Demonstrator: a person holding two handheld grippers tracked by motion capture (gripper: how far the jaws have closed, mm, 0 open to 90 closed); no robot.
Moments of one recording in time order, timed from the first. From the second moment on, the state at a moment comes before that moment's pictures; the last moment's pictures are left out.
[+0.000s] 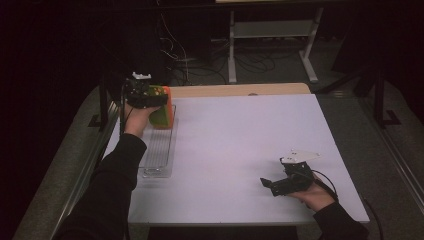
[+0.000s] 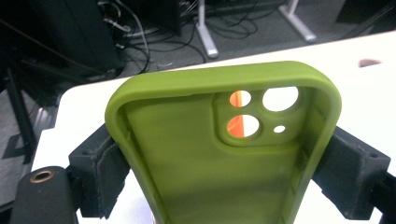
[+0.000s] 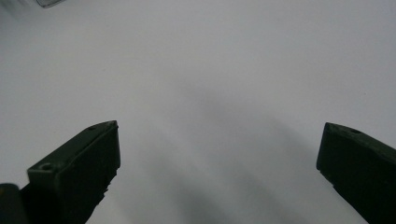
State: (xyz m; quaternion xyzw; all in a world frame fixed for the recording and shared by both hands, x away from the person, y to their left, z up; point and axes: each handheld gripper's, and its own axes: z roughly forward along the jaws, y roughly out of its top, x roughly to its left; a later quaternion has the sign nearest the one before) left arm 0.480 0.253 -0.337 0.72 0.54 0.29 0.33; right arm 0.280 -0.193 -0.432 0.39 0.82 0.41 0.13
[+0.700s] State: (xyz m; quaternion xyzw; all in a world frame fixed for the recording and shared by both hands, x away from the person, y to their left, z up) left arm 0.491 0.242 -0.368 0.71 0.55 0.31 0.30; right arm 0.278 -0.192 -0.430 0.38 0.82 0.41 0.13
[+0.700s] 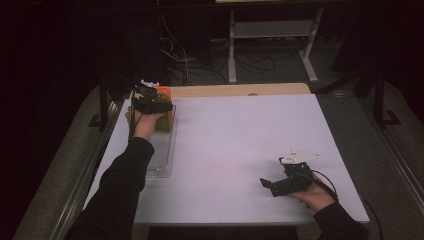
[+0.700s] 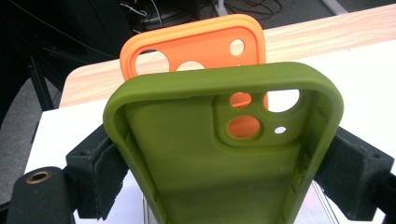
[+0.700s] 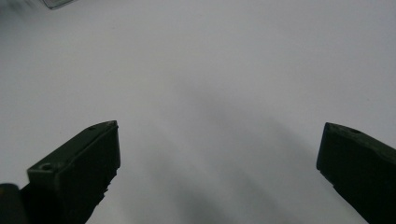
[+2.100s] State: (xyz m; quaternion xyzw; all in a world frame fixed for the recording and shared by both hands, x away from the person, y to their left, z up) left arm 0.362 0.244 -0.338 0.82 0.33 0.15 0.44; right arm 0.275 -0.190 -0.425 0.37 0.82 0.41 0.14
